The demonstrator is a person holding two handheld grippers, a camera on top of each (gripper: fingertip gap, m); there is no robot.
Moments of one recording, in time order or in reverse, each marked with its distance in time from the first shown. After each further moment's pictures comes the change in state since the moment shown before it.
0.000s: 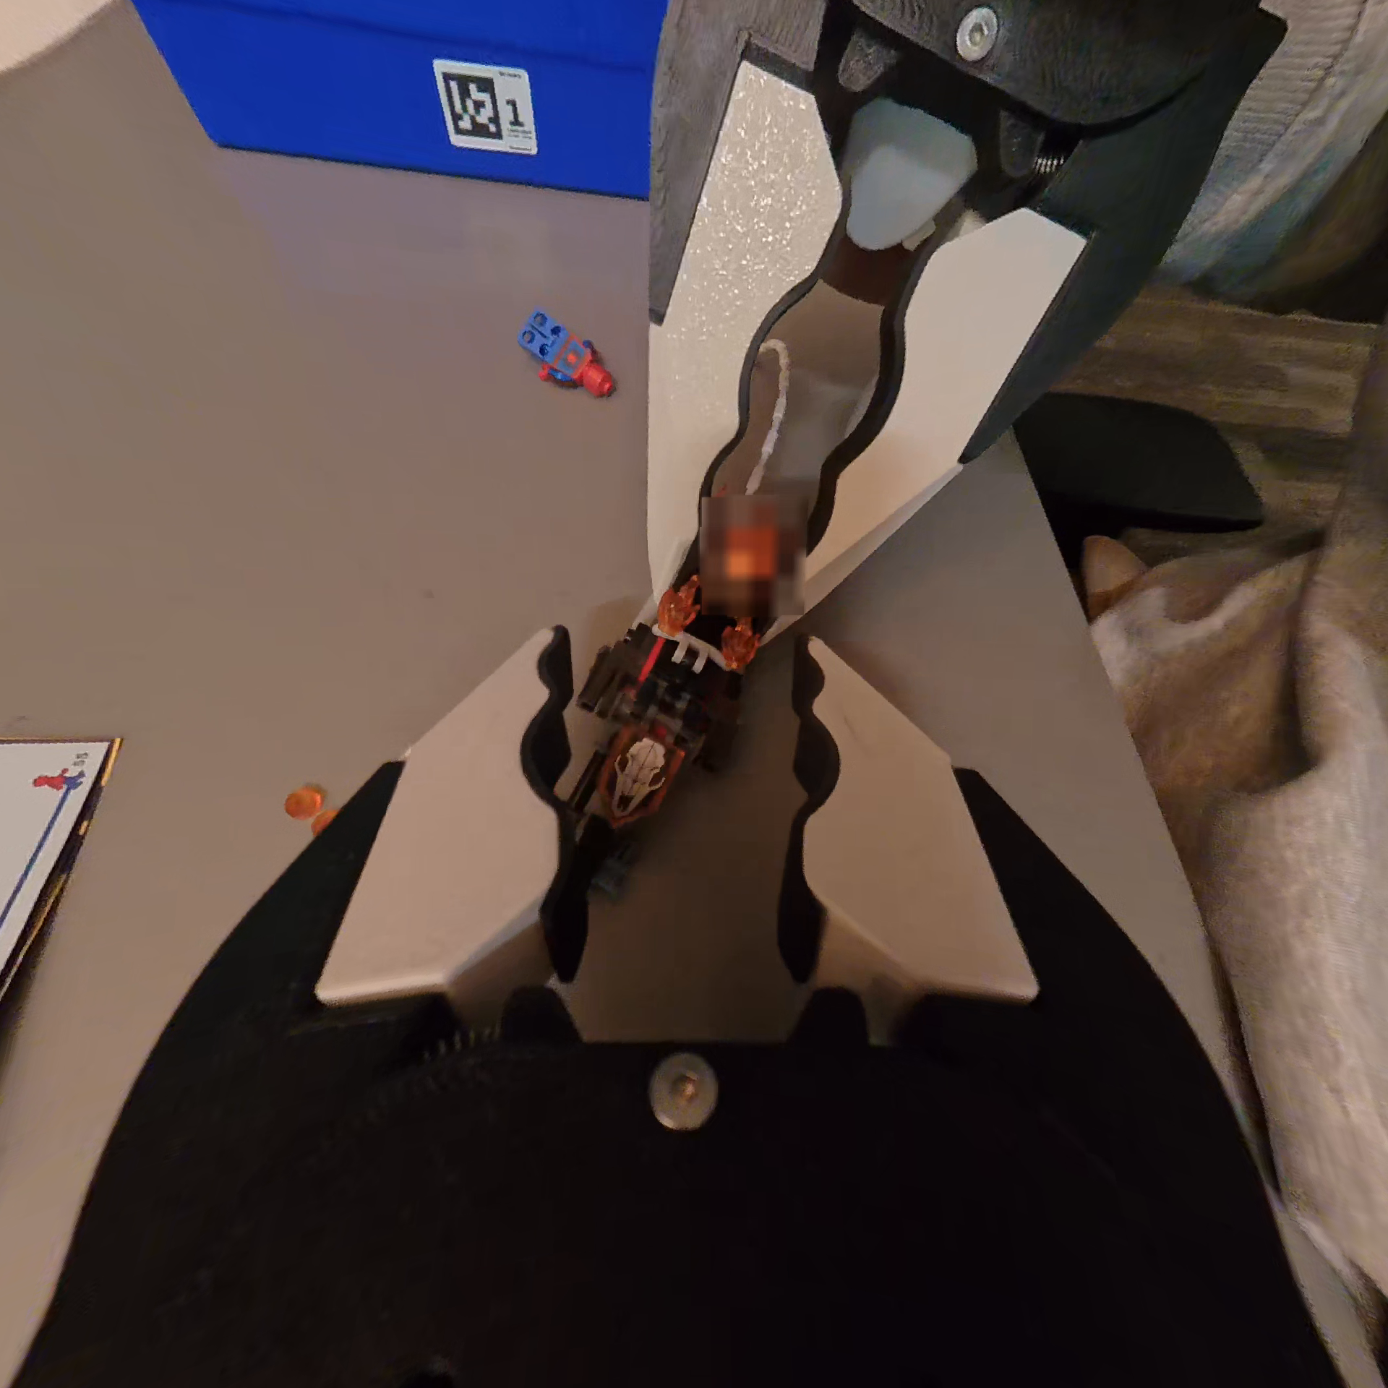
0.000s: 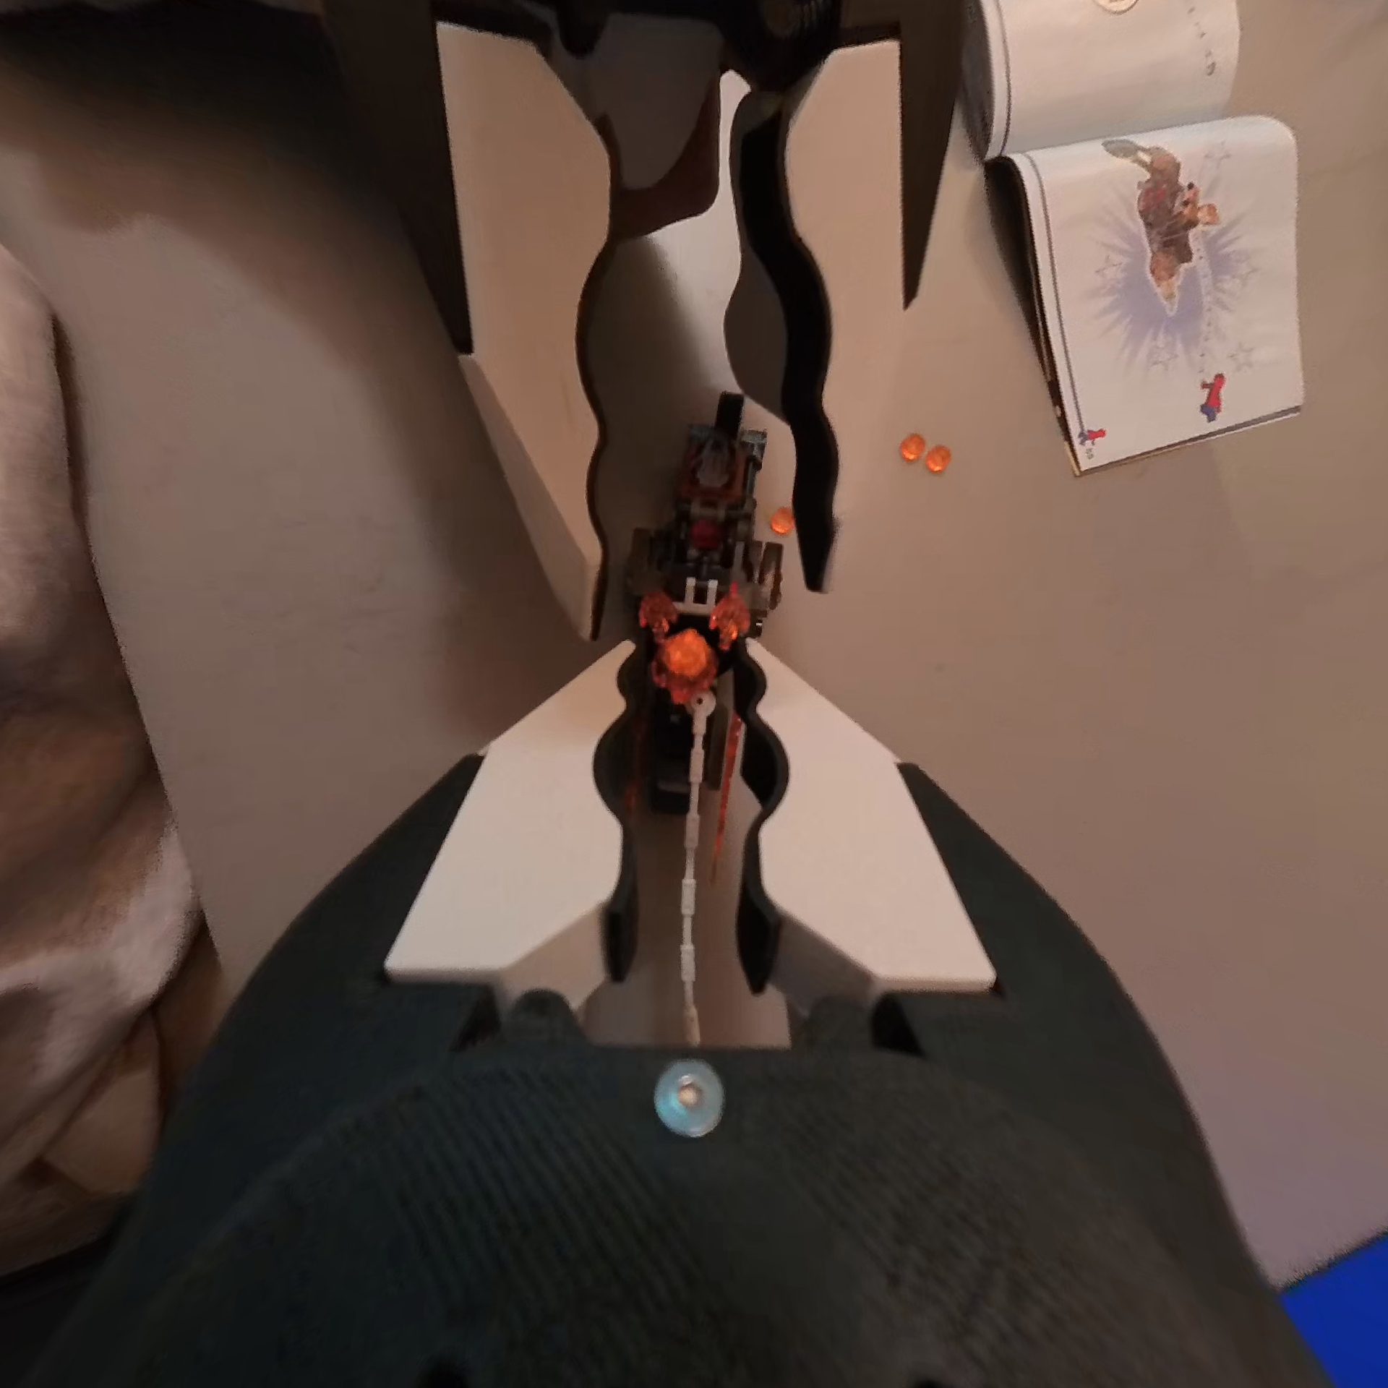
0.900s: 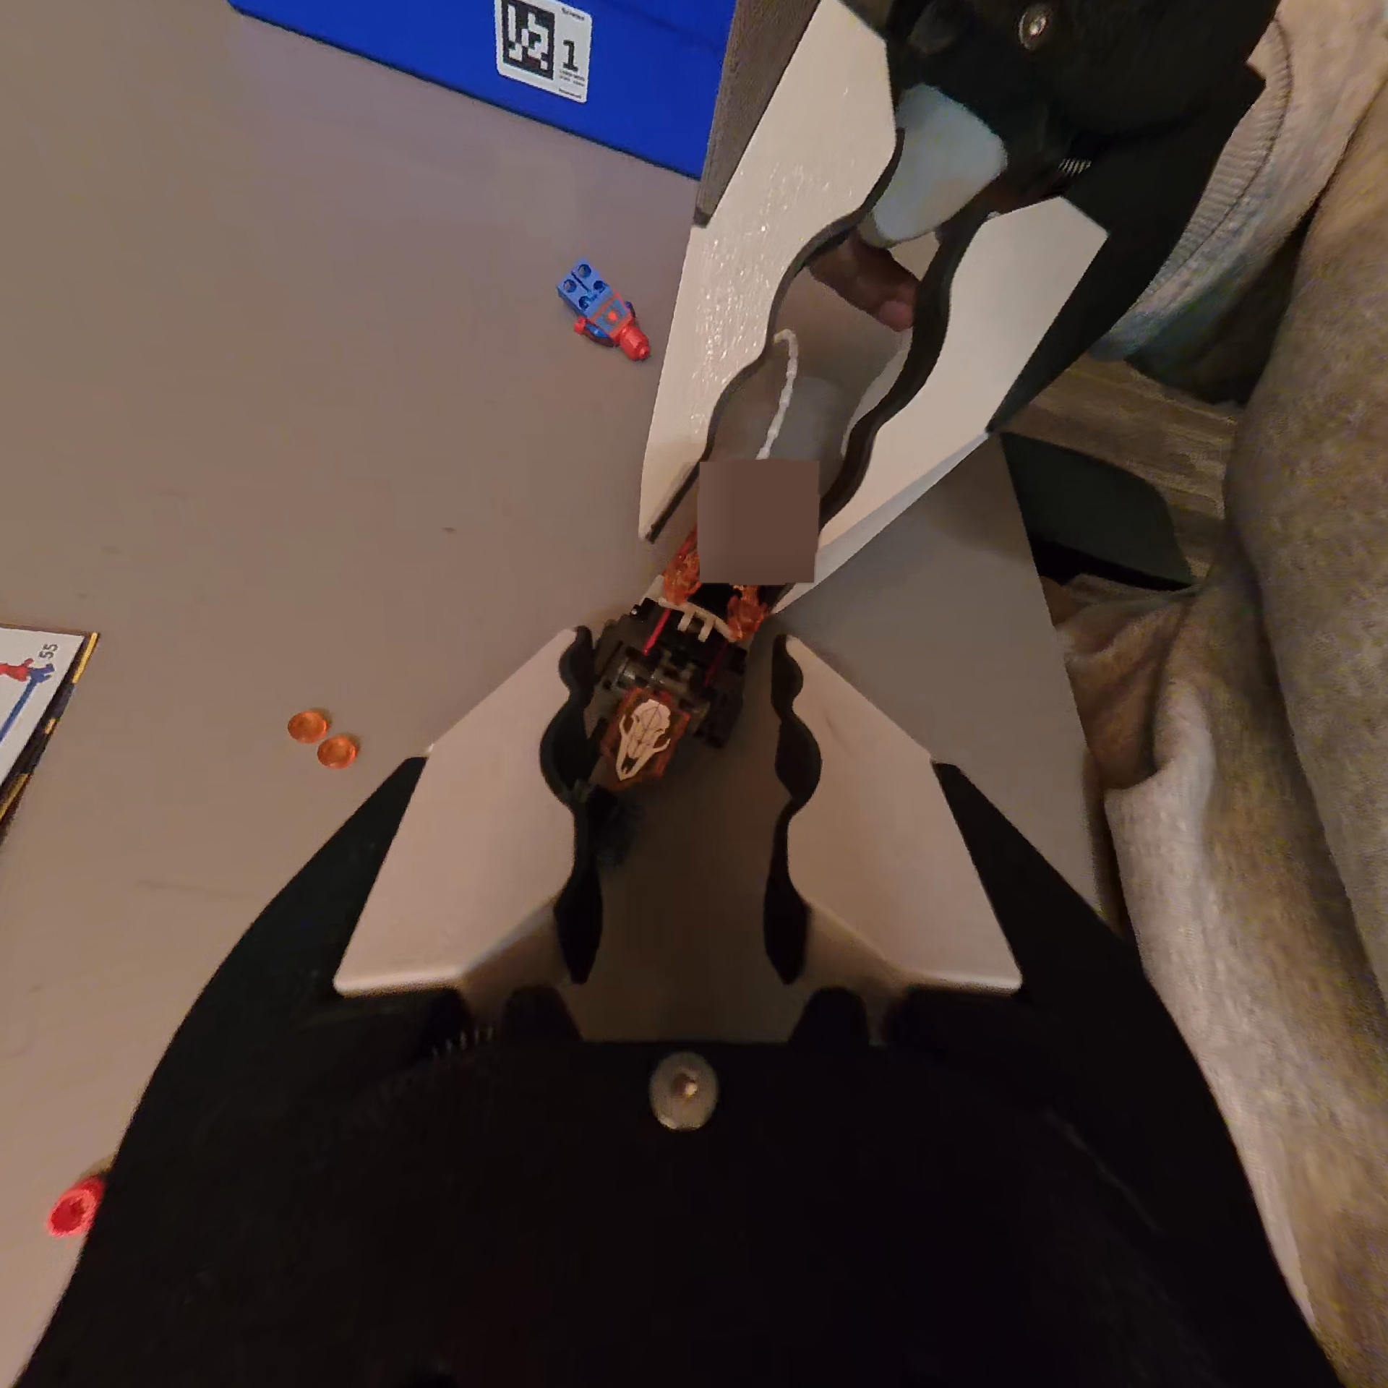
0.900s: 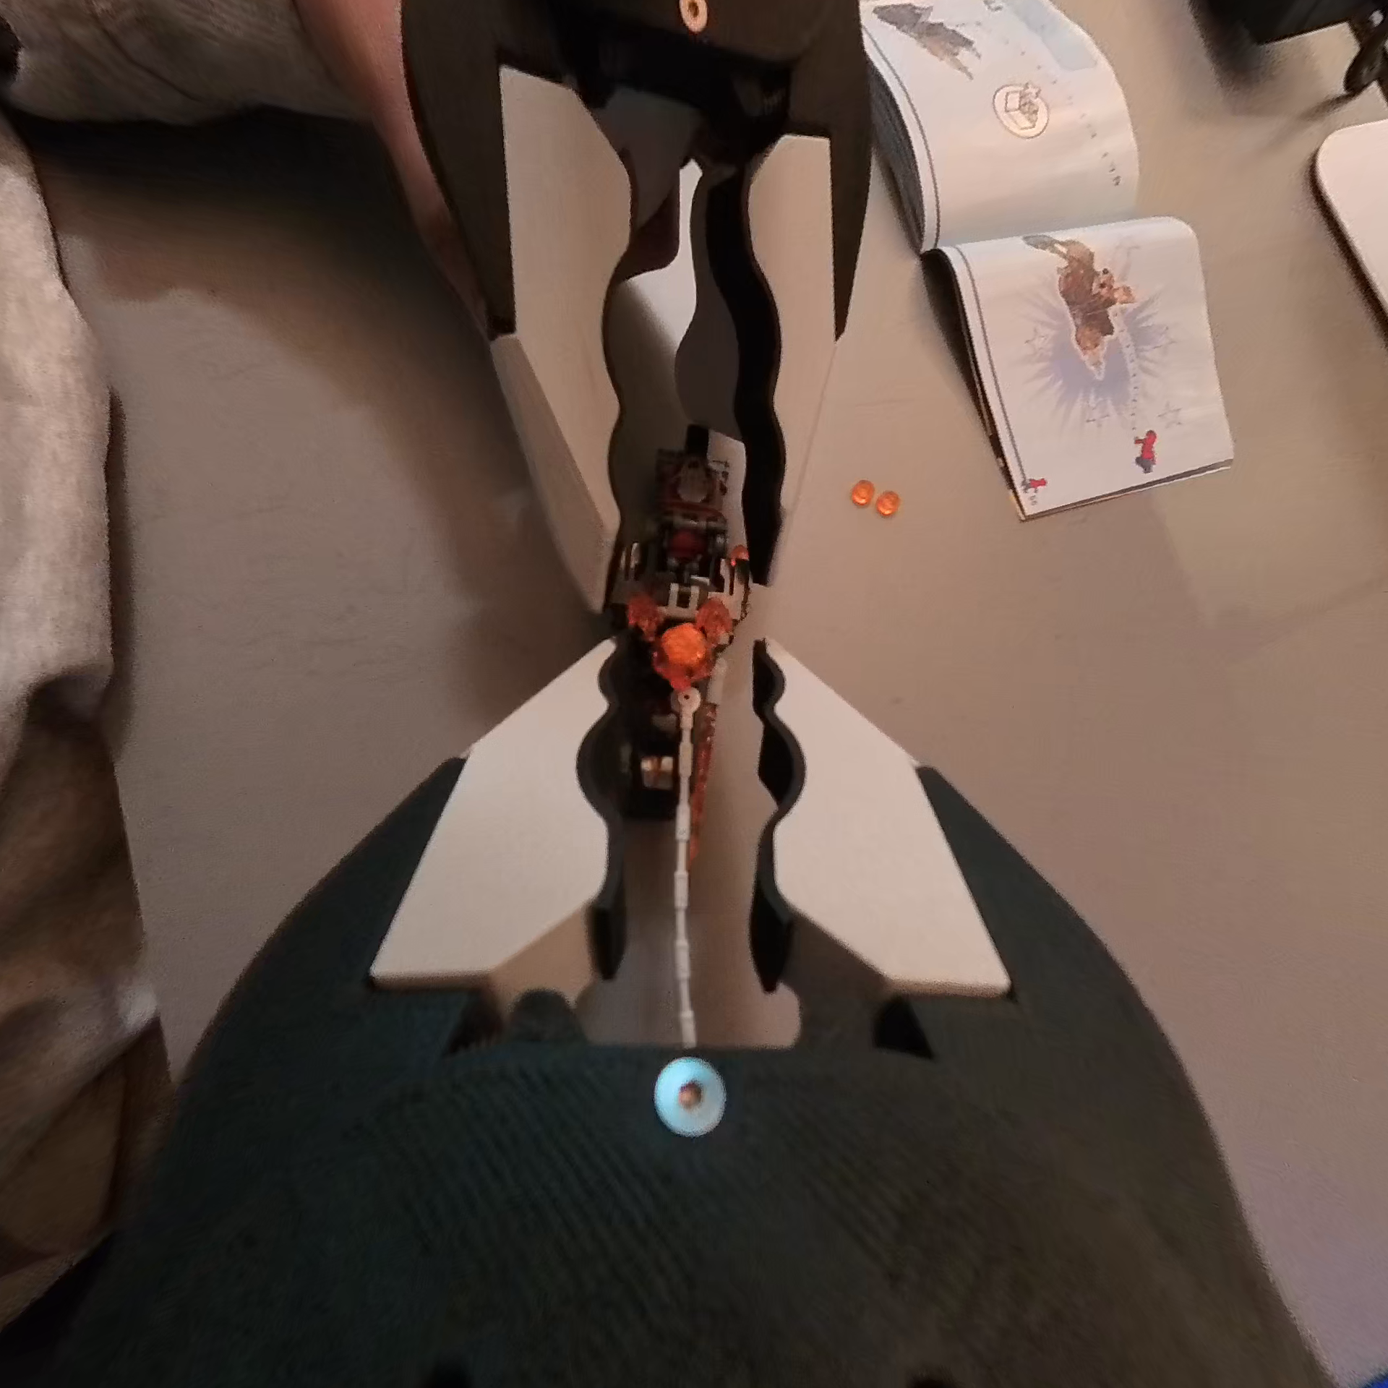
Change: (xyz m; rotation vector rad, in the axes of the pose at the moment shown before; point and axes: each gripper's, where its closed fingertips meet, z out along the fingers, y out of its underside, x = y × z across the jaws) left arm -0.011 0.007 -0.007 -0.006 0.040 -0.165; right arm 0.014 -0.007 -0.002 0.131 -0.013 0.002
